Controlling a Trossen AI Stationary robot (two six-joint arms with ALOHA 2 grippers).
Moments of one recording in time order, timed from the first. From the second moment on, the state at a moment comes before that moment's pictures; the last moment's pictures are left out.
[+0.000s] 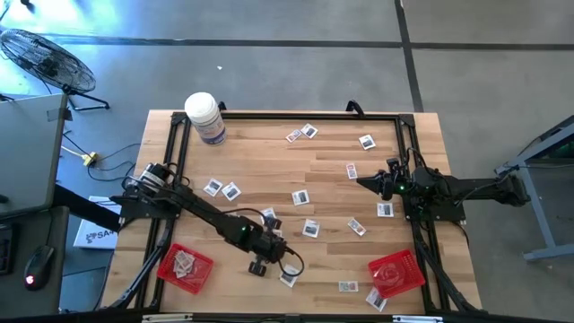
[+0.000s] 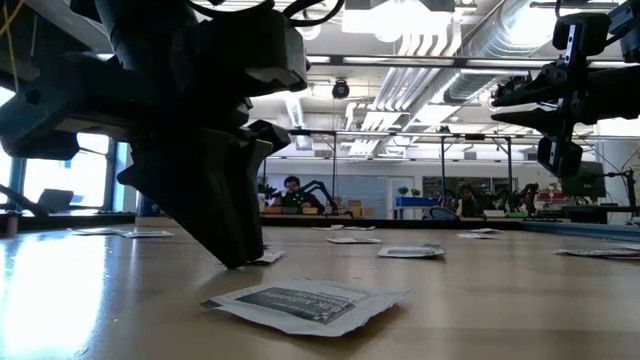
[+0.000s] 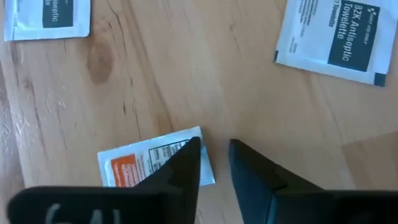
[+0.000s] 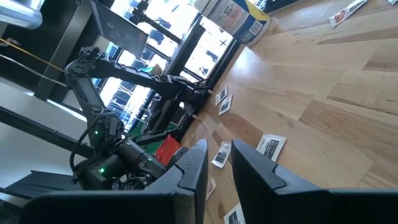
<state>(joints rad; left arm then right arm) -0.44 1.93 1.17 -0.31 -0.17 -0.08 -0.02 0.14 0.01 0.06 0.15 1.01</state>
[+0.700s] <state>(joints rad) -0.43 1.96 1.17 -0.23 -0.24 -0.23 -0.02 0.14 0.01 0.06 0.15 1.01</state>
